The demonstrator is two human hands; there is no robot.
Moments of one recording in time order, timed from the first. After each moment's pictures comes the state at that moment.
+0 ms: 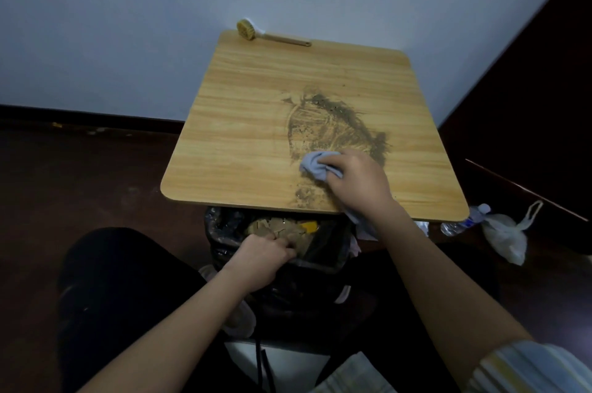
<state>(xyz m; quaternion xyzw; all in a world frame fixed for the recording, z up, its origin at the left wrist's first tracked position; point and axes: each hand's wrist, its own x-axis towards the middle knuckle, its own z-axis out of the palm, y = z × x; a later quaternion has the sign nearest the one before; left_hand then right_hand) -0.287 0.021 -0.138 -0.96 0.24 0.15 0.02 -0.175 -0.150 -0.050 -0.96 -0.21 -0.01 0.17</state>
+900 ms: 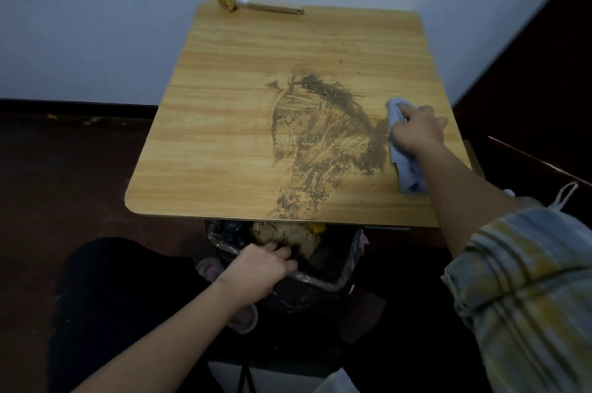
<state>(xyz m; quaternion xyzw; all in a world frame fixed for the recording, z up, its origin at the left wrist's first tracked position) -0.261 -0.003 -0.158 -0.94 0.29 0.20 0.03 -0.023 -0.252 -0.095 -0.96 0.13 0.09 0.23</state>
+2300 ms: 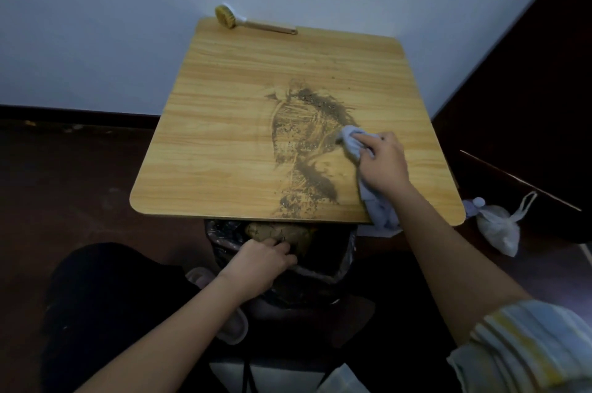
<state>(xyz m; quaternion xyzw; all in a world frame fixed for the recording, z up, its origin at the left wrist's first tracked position) -0.260 0.006 -0.151 -0.95 0.28 0.16 0.01 -0.100 -0.209 -0.088 -0.97 -0.03 0.00 0.26</state>
